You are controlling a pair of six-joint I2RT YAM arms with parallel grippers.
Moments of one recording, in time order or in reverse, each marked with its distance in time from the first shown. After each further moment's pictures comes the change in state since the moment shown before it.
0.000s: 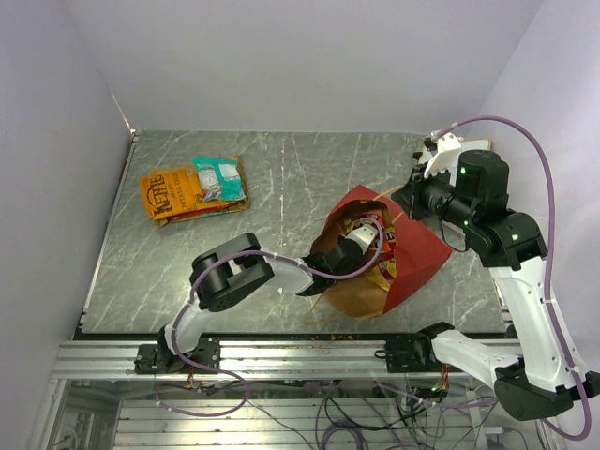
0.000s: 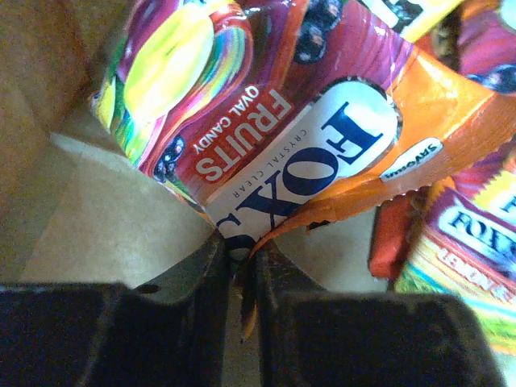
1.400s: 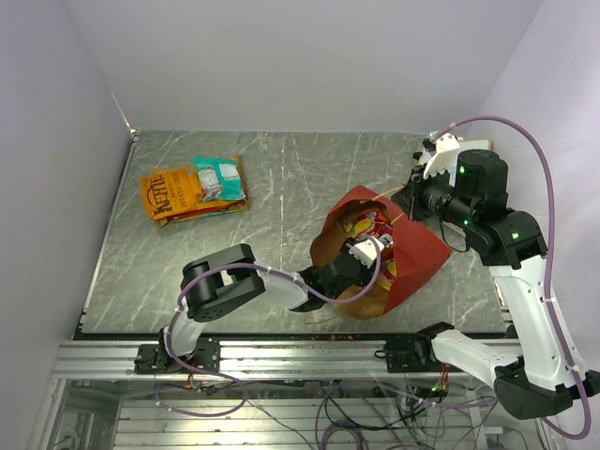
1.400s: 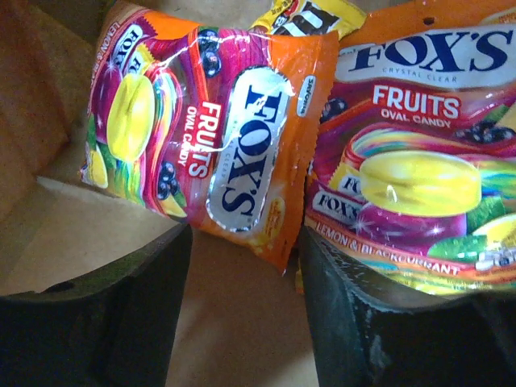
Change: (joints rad) left arm -0.099 -0.129 -0.150 0.201 -0.002 0.076; right arm 0.000 0.010 0.013 -0.027 -0.003 -0.003
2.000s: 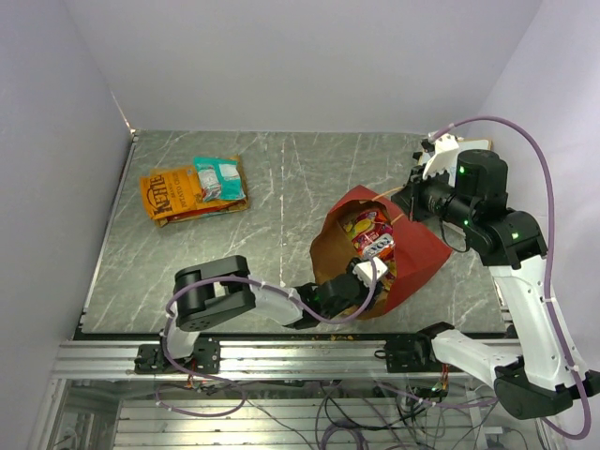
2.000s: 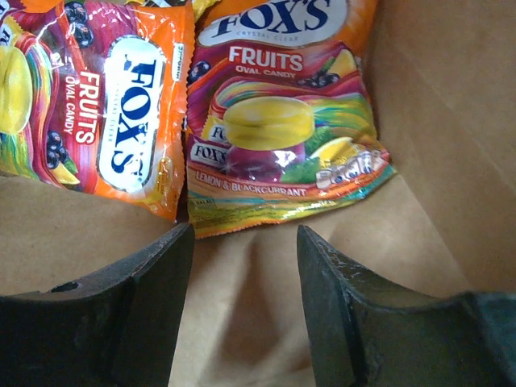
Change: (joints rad) left arm -0.115 -0.078 -0.082 0.021 0.063 -0.074; right arm 0.000 0.000 0.000 -0.002 -0.009 -0.019
